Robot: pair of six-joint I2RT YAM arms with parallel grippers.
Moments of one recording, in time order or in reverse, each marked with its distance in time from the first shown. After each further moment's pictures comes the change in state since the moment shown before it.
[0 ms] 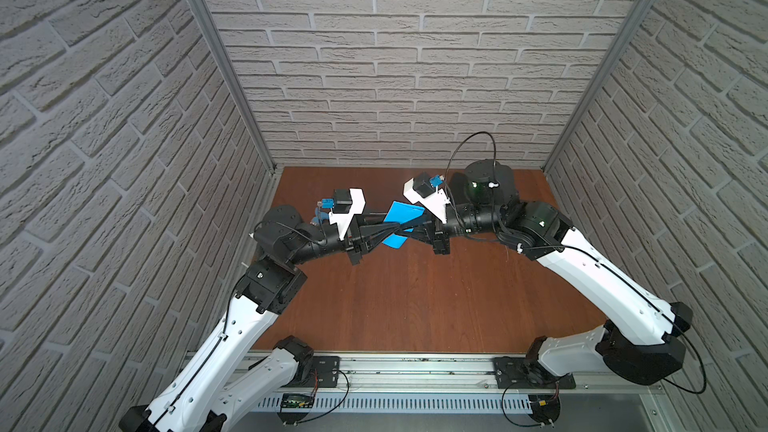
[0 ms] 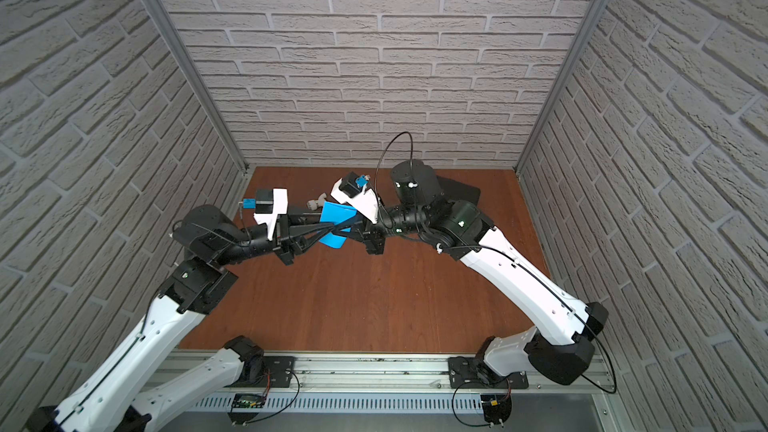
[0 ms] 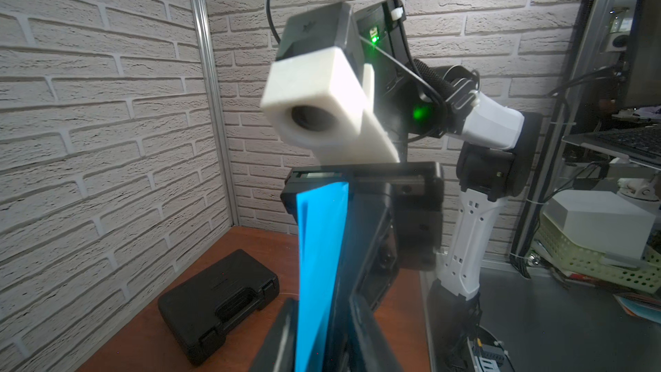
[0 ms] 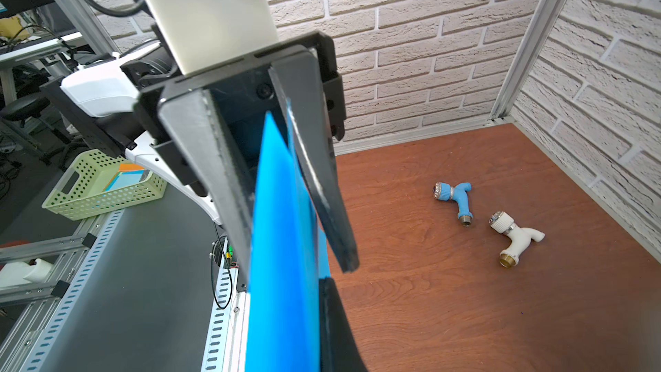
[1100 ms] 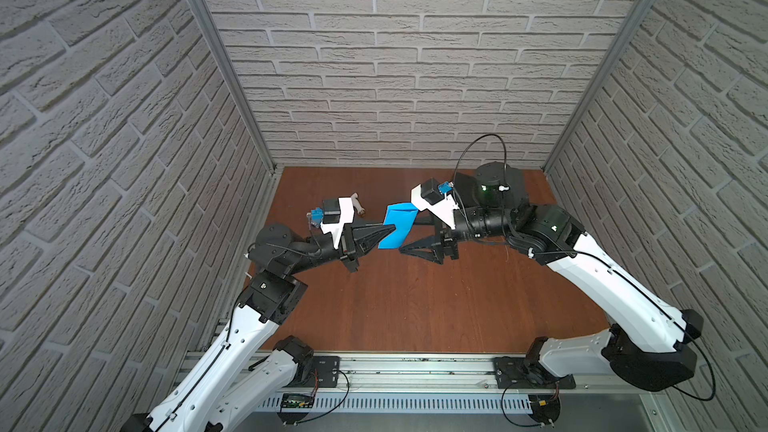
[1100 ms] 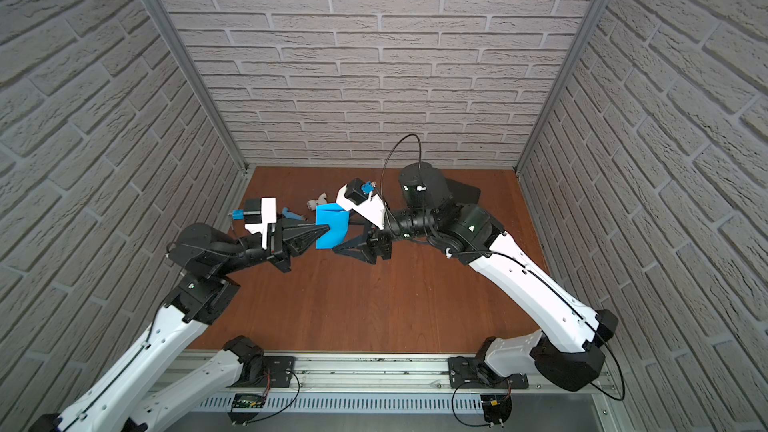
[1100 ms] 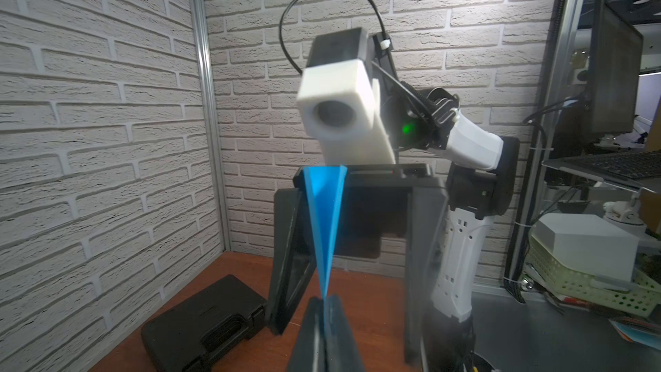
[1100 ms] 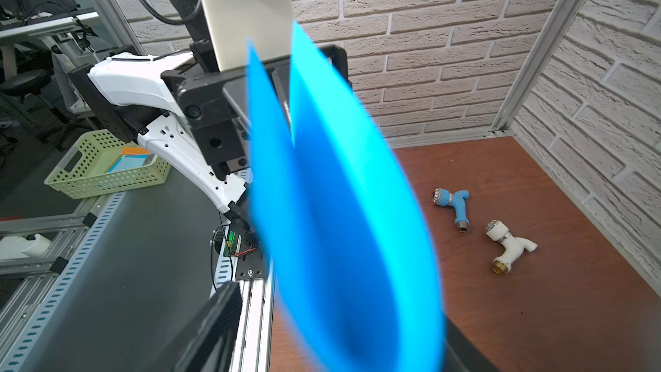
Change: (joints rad) left arm 0.000 -0.091 -0.191 0.281 -0.048 -0.160; right arm -0.004 -0.057 -0.022 -0.033 -0.005 -0.077
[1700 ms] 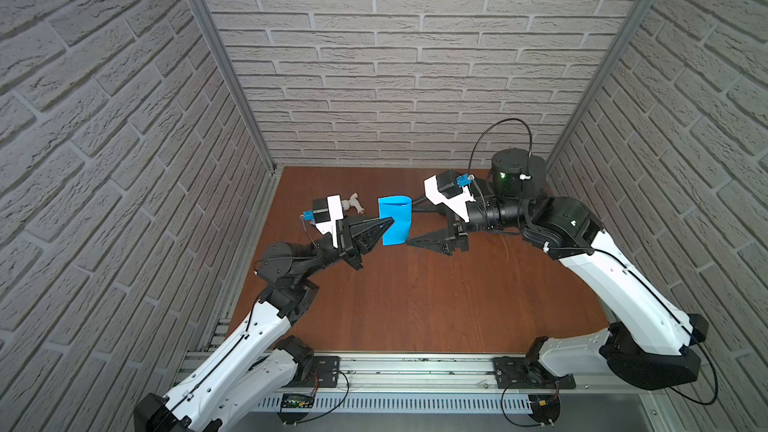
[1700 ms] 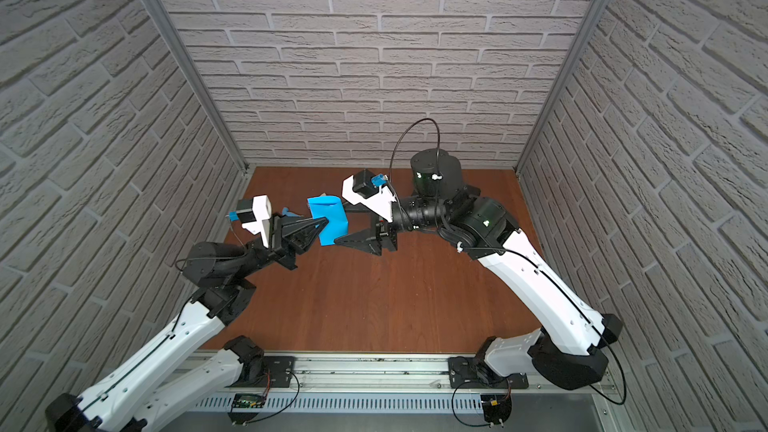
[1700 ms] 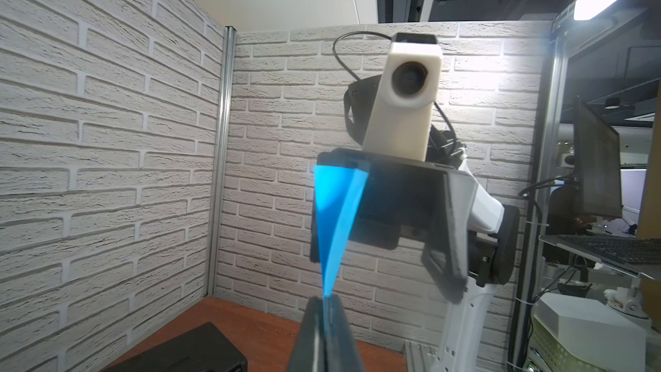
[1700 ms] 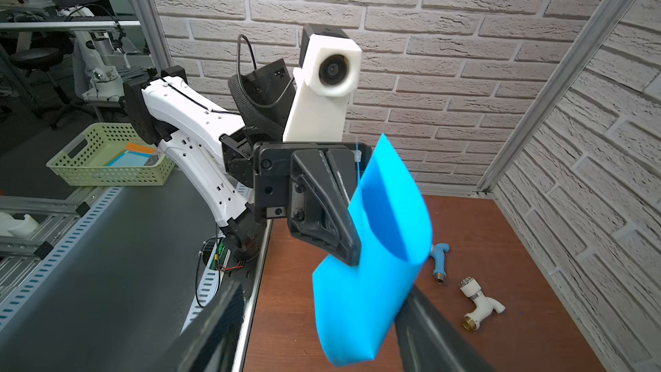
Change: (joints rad) left arm -0.047 0.043 -0.135 0.409 -0.097 -0.241; right arm -0.044 0.033 0.132 -0.018 -0.095 -0.116
